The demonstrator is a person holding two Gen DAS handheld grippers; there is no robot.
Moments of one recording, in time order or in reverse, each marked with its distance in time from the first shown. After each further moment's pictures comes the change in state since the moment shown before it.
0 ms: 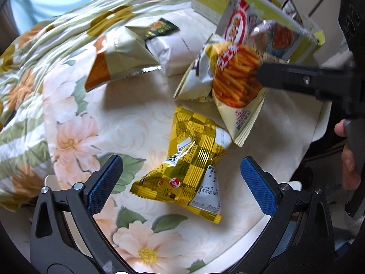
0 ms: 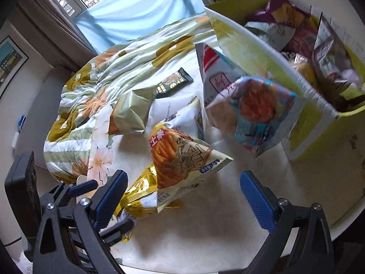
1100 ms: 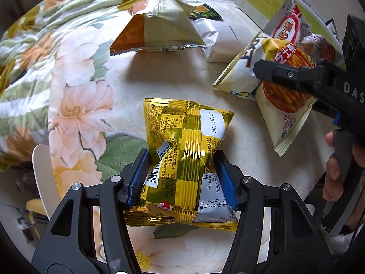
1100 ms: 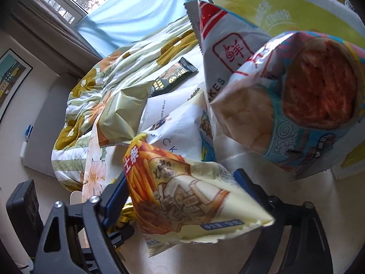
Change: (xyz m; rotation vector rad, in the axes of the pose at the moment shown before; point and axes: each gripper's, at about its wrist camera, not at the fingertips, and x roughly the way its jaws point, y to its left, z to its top) left arm 0.024 0.039 -0.009 -0.244 0.012 0.054; right arm 0.057 -0.014 0.013 0.030 0.003 0.113
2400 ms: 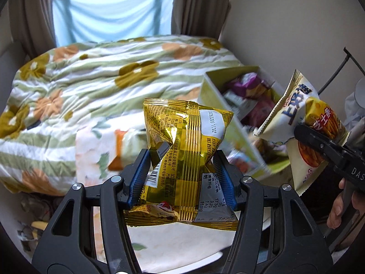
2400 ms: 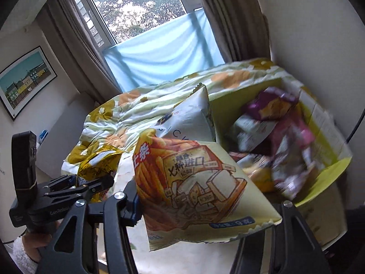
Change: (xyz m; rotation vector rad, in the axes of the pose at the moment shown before) left arm -0.174 -0.115 0.111 -0.013 -0.316 0.004; right arm -0.220 -0.002 0.075 -0.209 -0.260 -0.035
